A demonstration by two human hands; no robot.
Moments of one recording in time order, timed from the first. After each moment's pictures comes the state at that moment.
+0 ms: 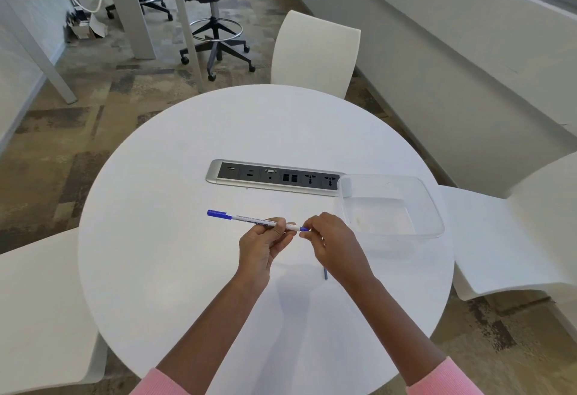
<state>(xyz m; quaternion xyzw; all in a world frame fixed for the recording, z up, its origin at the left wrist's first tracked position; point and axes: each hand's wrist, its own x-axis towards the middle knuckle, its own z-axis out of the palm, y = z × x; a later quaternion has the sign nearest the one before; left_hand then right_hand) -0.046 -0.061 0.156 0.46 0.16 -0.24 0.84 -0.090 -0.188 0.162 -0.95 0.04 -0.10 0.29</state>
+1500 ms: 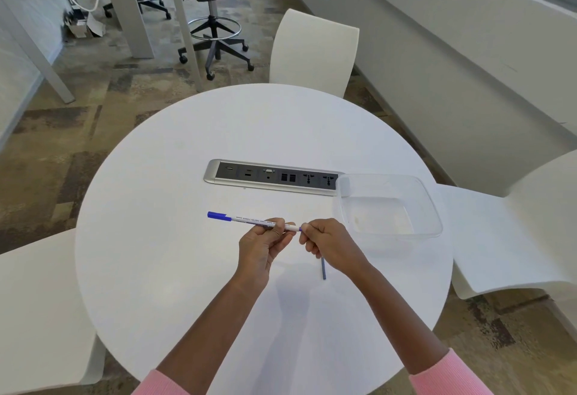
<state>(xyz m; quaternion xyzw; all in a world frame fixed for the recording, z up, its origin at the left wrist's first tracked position) -0.045 -0.064 0.153 0.46 0.15 -0.25 0.84 -0.082 -0.189 0.181 -0.84 0.18 0.10 0.51</state>
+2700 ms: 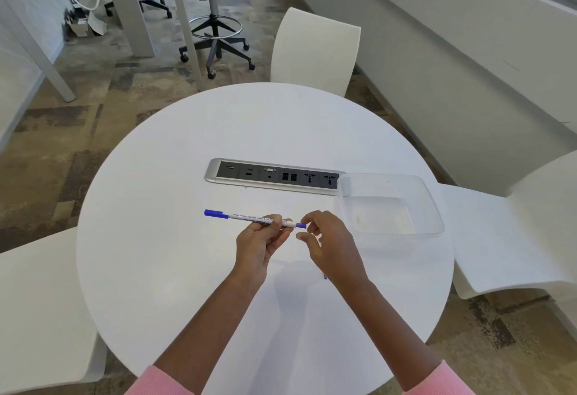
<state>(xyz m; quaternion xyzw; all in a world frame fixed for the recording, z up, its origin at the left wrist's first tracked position) -0.040 -0.060 0.157 0.46 0.17 -0.25 0.84 -0.090 -0.180 0.161 -0.93 0.09 -0.11 0.35</state>
